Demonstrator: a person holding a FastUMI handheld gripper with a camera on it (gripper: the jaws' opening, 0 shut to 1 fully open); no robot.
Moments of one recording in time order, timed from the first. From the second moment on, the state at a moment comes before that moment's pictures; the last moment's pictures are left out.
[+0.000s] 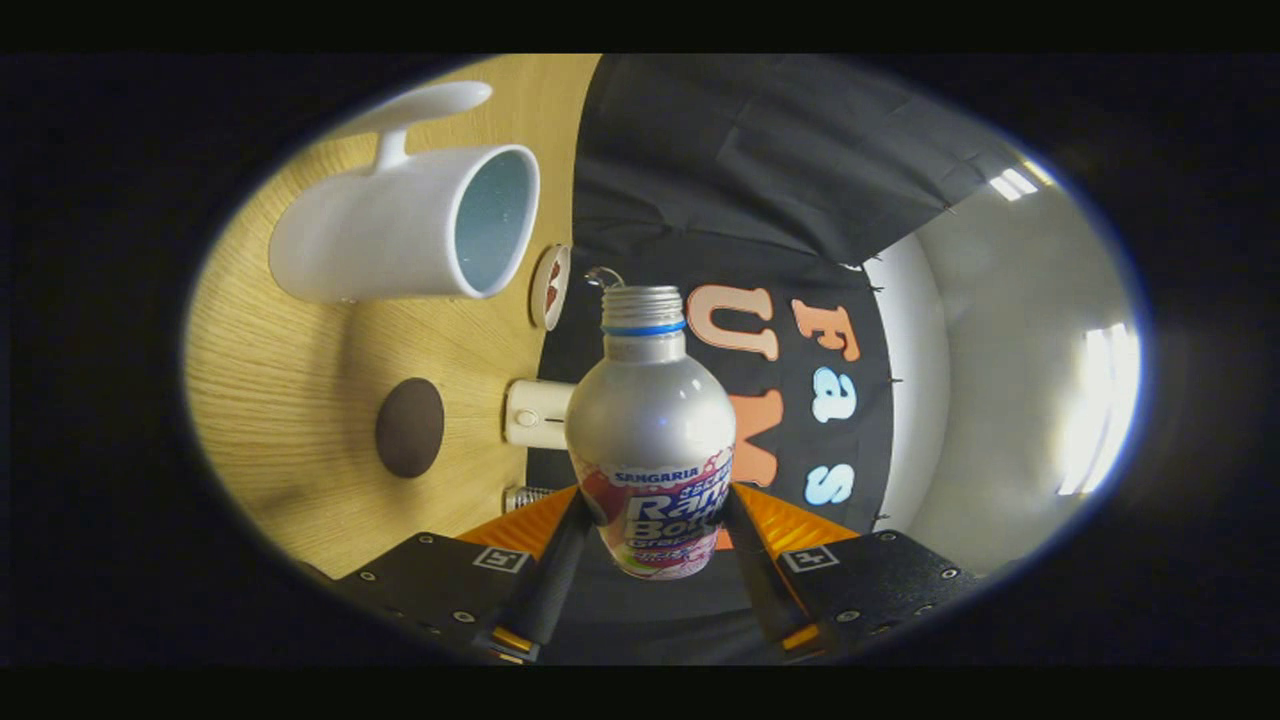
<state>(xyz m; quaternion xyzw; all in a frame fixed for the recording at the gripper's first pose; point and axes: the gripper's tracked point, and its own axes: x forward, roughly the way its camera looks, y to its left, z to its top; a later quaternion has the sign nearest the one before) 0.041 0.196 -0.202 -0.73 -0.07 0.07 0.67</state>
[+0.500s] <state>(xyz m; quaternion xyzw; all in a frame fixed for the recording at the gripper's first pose) 0.042 0.201 -0.197 -0.74 -0.10 0.07 0.66</state>
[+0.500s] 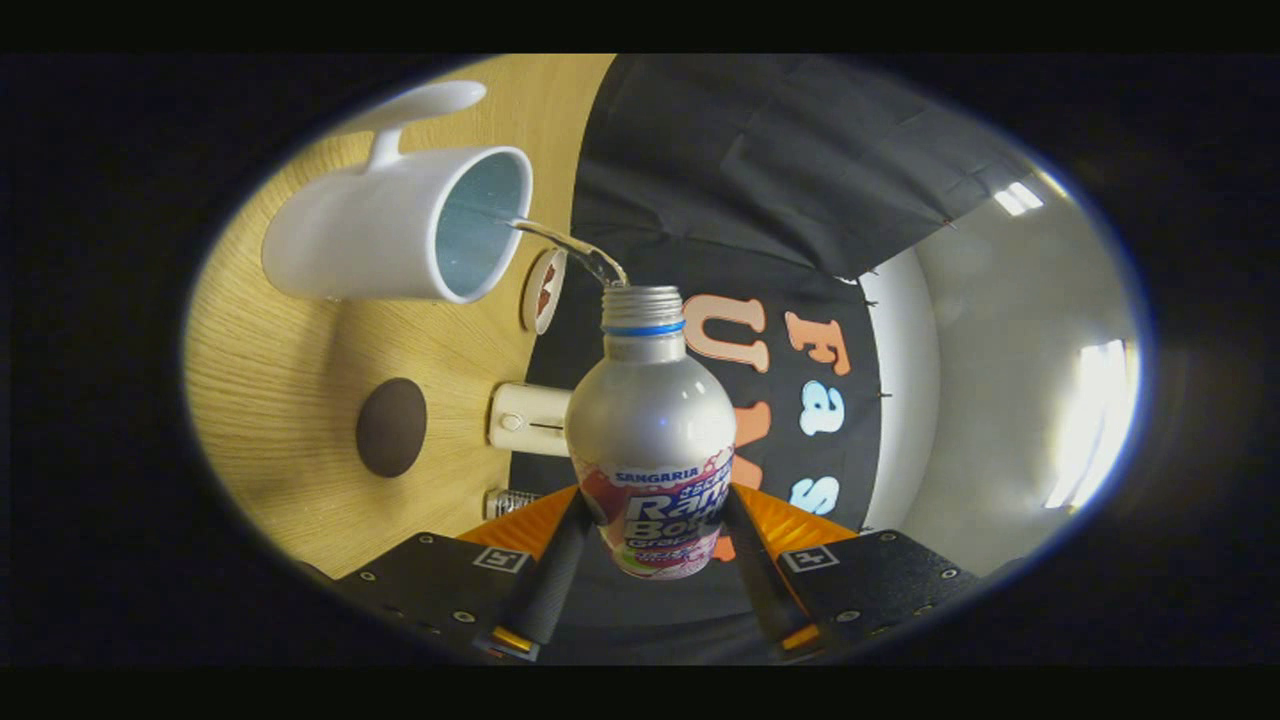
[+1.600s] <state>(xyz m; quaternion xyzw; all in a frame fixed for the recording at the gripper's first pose) 0.061 0.197 -0.173 -0.77 -0.15 0.06 0.62</state>
